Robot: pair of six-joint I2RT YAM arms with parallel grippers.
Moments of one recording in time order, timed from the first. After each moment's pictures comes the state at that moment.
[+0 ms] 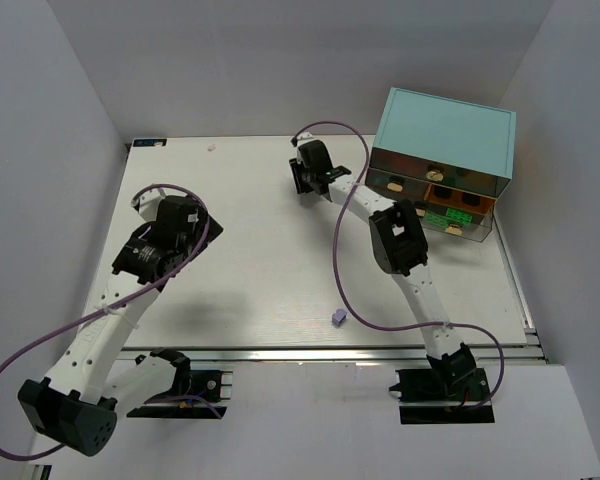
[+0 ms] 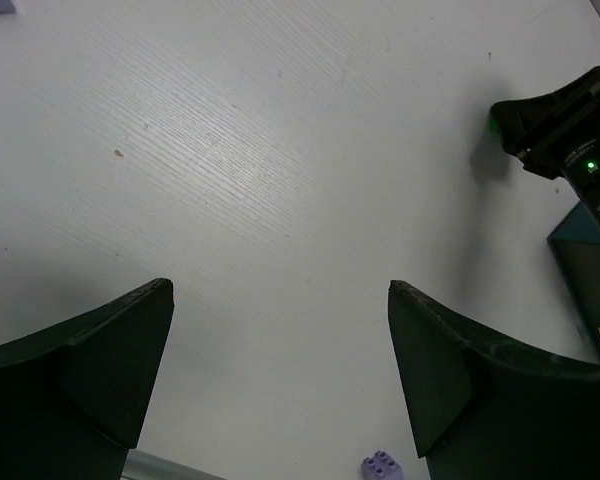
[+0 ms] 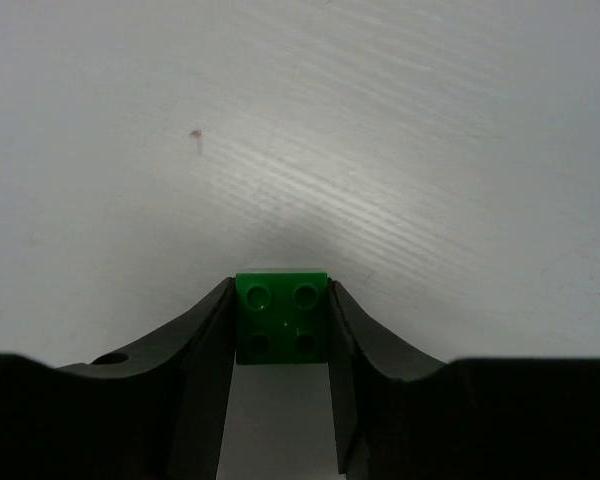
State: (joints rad) left arm -0.37 0.99 1.05 -0.82 -0.41 -0.95; right arm 0.57 2.59 2.22 -0.27 0.14 0.08
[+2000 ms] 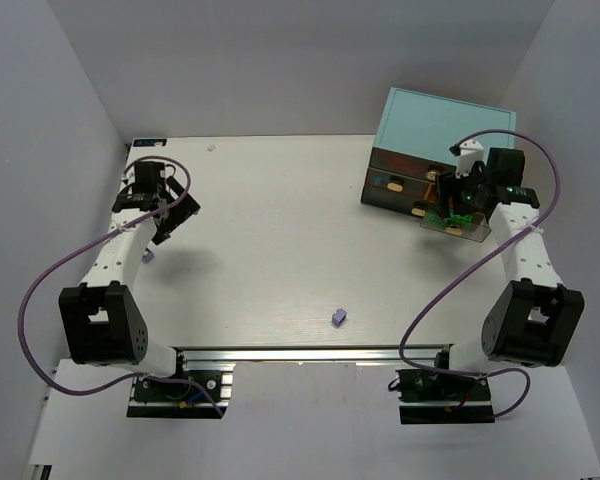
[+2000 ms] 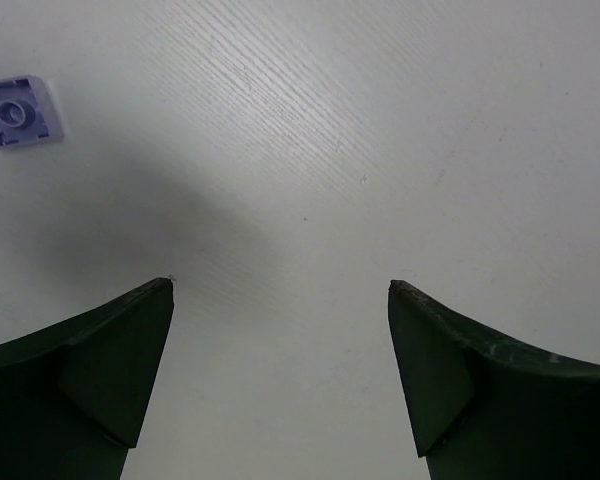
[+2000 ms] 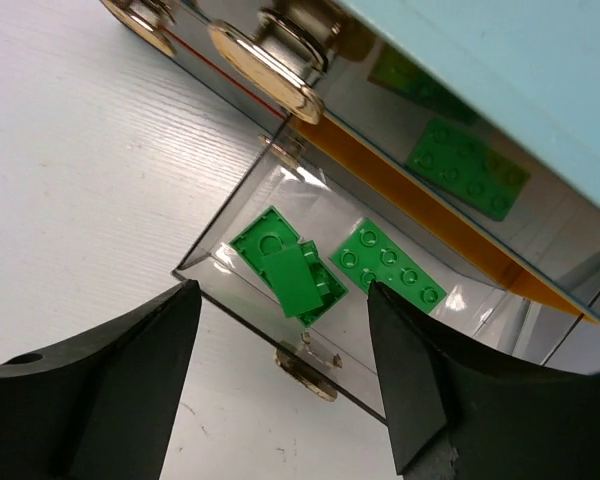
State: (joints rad) left arm 0.03 1.45 1.17 -0.66 -0.13 -0.66; right arm -0.15 1.45 1.24 -0.58 -0.34 -0.38
